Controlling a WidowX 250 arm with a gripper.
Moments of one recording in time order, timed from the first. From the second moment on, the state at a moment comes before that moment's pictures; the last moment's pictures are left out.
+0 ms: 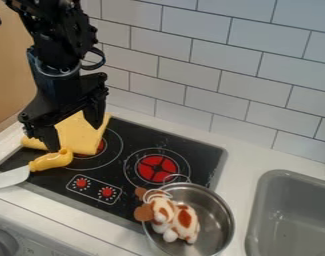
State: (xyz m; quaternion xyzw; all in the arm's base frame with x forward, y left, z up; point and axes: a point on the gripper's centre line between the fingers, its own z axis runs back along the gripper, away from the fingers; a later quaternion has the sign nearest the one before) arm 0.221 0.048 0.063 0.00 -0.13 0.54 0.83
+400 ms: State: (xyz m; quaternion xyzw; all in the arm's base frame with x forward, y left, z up) arm 0.209 0.048 0.055 0.02 -0.11 0.56 0.82
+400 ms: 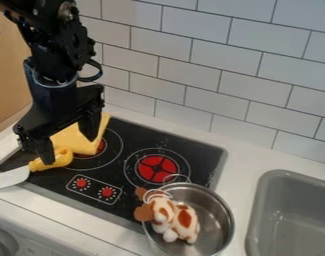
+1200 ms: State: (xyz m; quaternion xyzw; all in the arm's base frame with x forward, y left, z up) arm 0.232 0.056 0.047 -0.02 -0.08 0.83 0.56
